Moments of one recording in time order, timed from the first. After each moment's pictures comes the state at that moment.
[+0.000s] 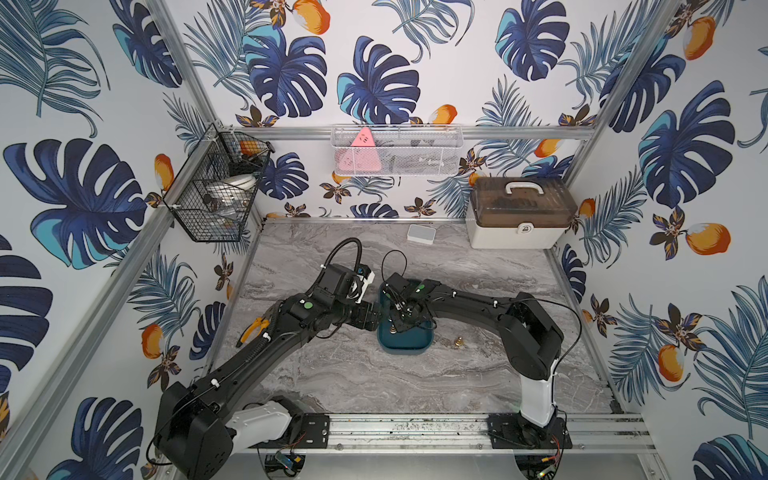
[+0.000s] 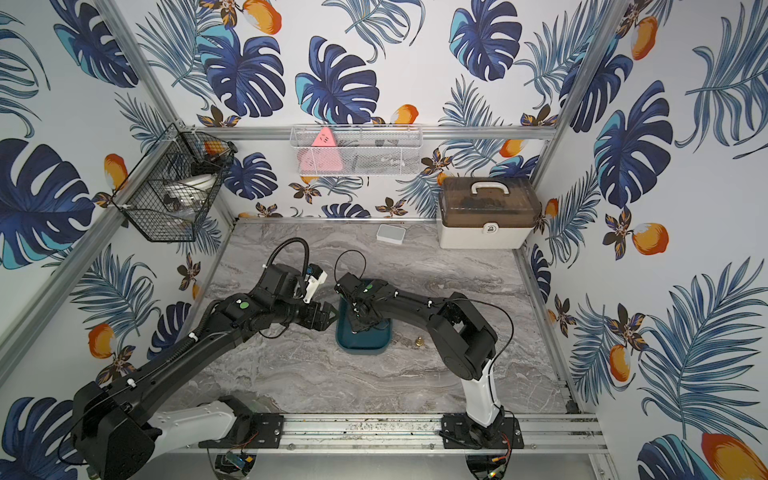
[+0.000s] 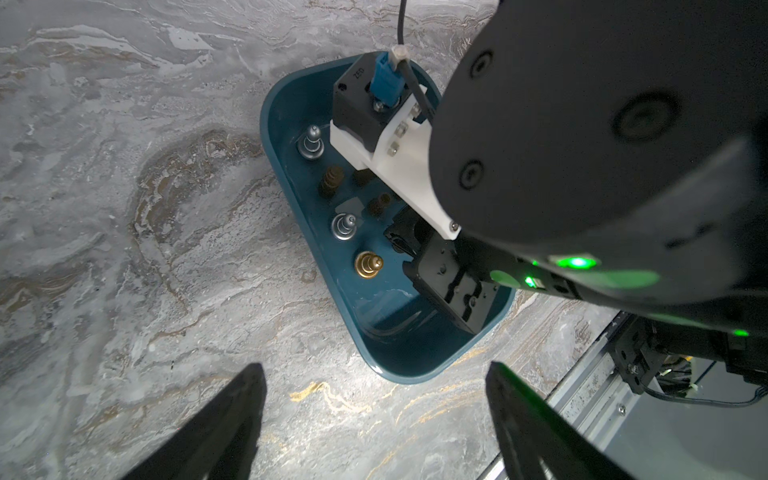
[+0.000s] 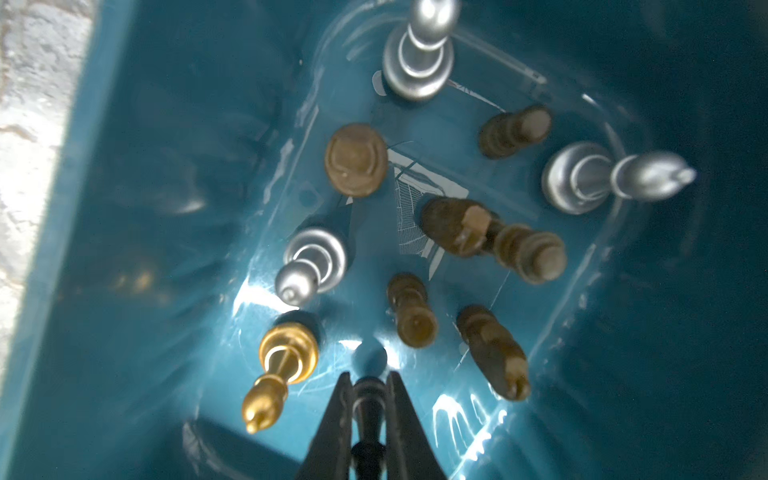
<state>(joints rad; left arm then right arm) -0.48 1.18 0.96 -0.65 0.24 -0.24 0.88 1.97 1.41 -0.73 0.15 0.40</state>
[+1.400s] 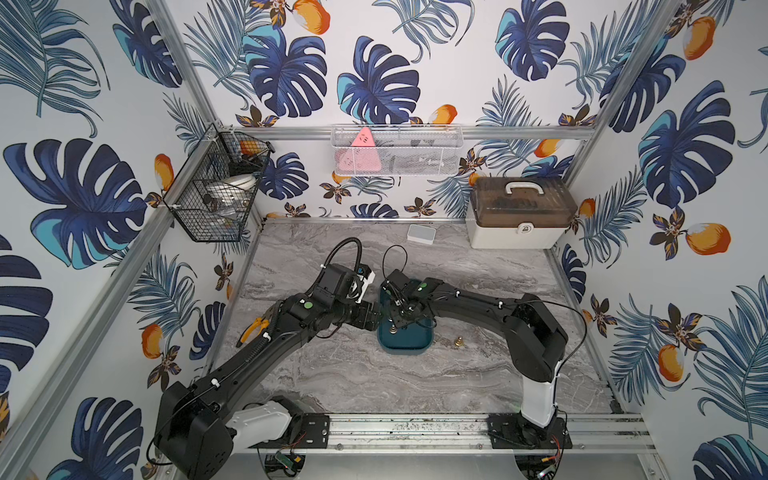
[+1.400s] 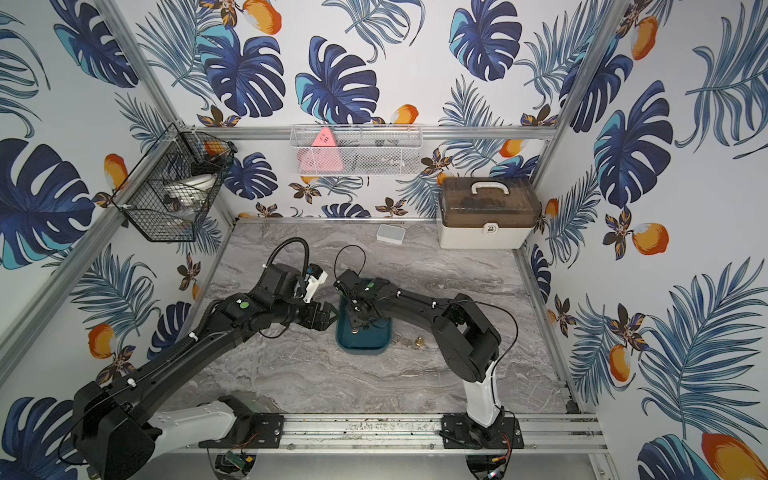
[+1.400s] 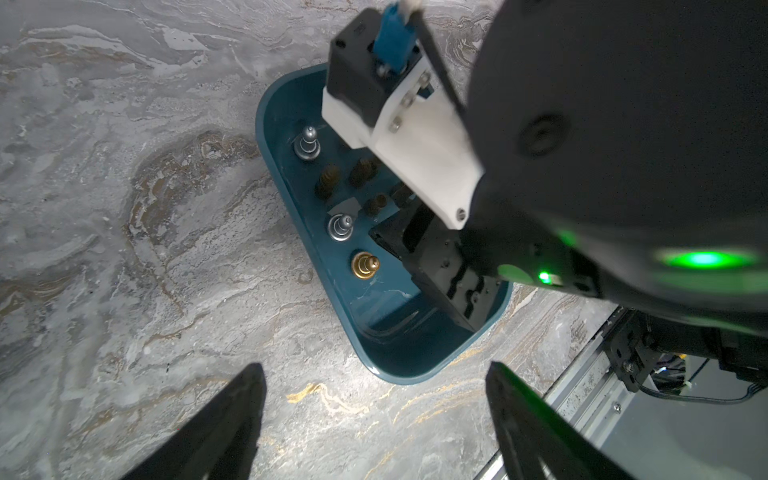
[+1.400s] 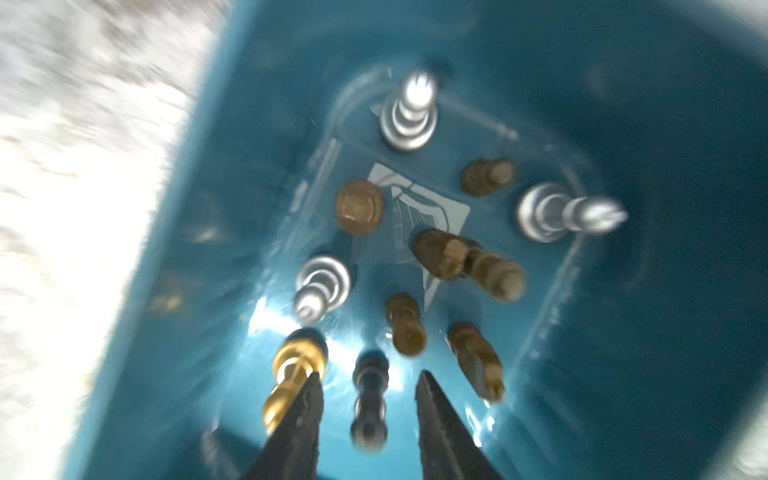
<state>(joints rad) -0.48 1.19 0.96 -0.65 0.25 -0.24 0.88 1.91 1.42 -0.71 0.17 0.40</state>
